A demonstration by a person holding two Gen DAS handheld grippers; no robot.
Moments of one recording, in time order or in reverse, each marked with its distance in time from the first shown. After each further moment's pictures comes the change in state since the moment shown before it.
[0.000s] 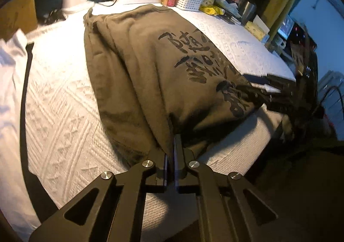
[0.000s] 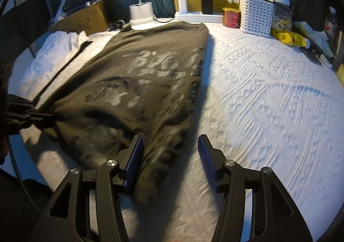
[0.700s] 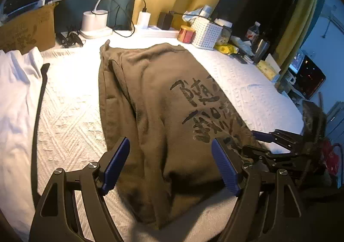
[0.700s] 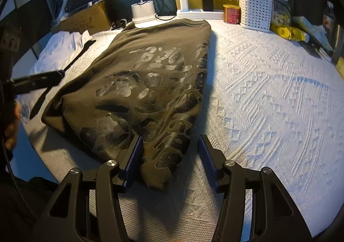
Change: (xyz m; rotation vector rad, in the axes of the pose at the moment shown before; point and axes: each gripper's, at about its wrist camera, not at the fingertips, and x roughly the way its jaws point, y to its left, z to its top) left arm -0.010 -0.003 0.038 -0.101 -0.202 0.073; right arm -0.007 0.007 -0.004 0.036 0.022 0.006
